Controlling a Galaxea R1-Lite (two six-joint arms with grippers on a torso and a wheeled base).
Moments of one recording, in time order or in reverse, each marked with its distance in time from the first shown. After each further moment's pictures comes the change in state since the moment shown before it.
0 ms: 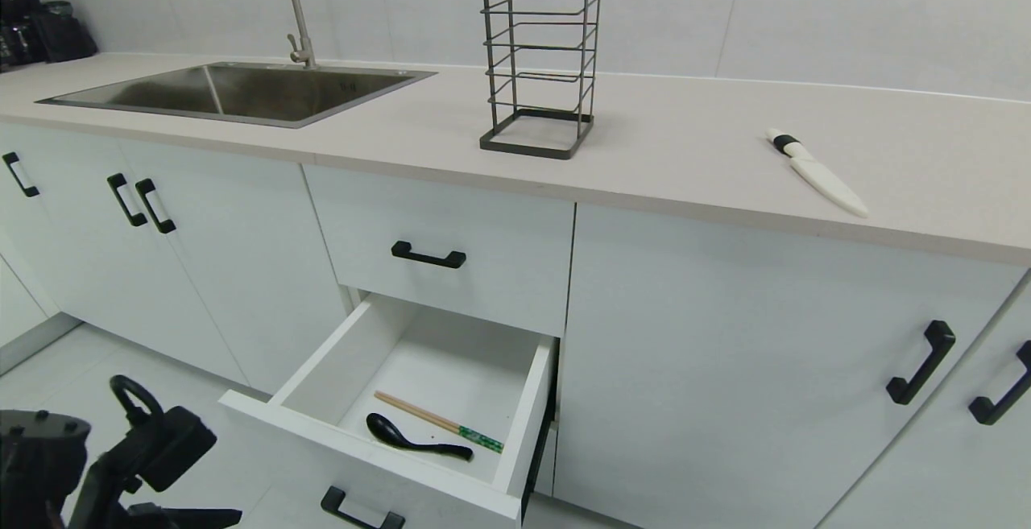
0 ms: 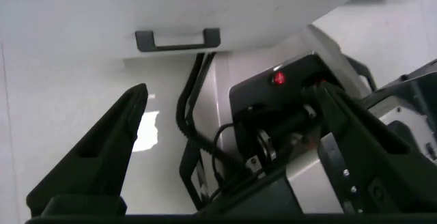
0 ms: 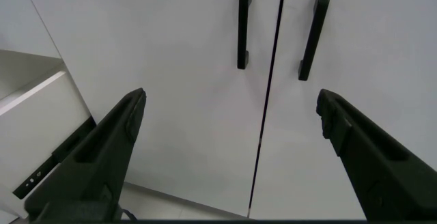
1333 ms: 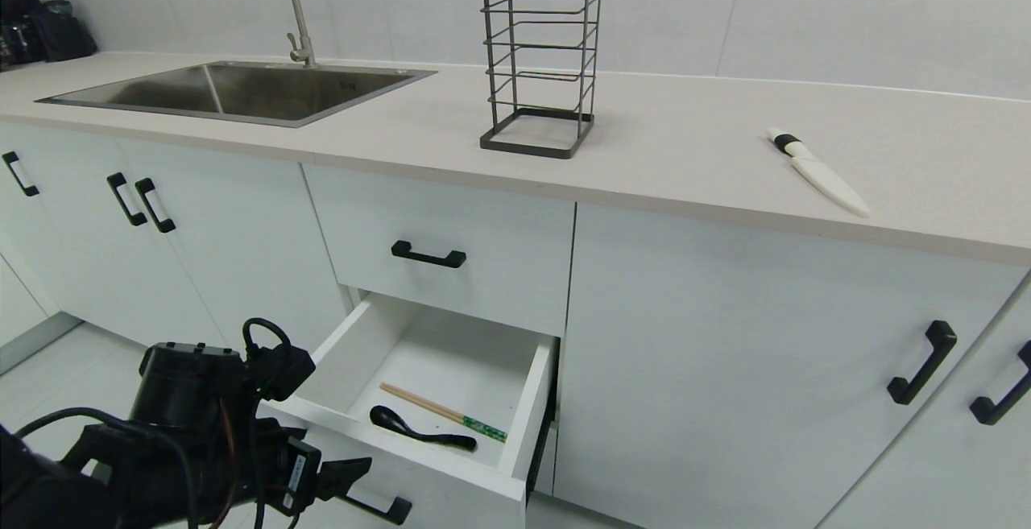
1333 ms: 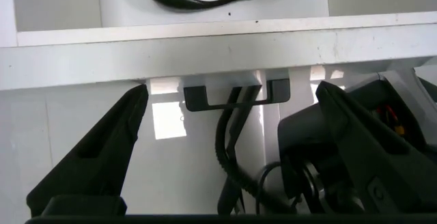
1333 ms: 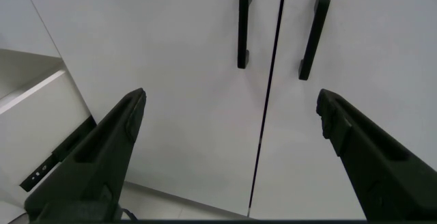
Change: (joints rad) left arm -0.004 0.542 -0.067 -0.536 0.102 0.042; right arm 0.000 0.002 0.000 0.000 0.000 0.000
